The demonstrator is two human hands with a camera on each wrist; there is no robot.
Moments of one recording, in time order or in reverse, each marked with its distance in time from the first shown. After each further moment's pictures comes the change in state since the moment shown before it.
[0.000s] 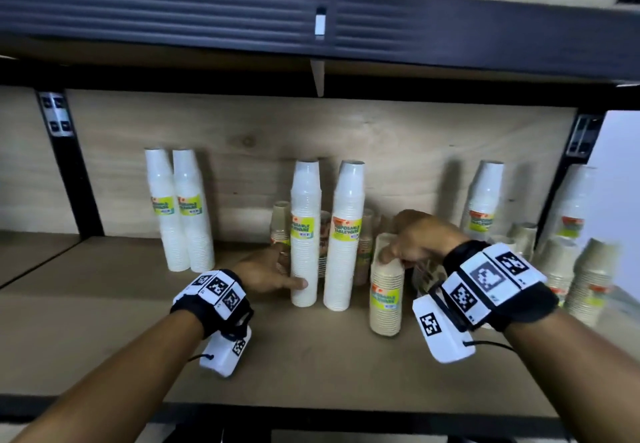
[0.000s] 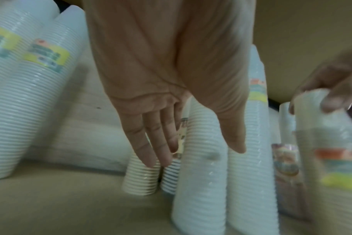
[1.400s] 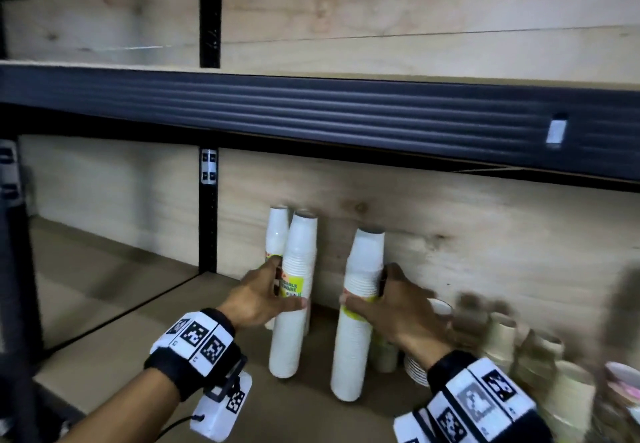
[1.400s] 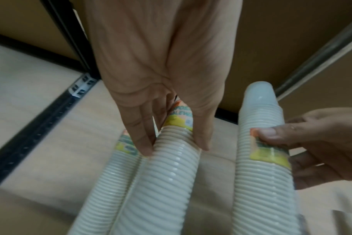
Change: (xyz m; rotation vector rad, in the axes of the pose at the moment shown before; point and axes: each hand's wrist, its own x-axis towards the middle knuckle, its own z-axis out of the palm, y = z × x) left_hand -0.070 -0.076 -0.130 -0.123 0.563 -0.106; right_hand 0.058 -0.163 0.053 0.501 0.229 -0.416
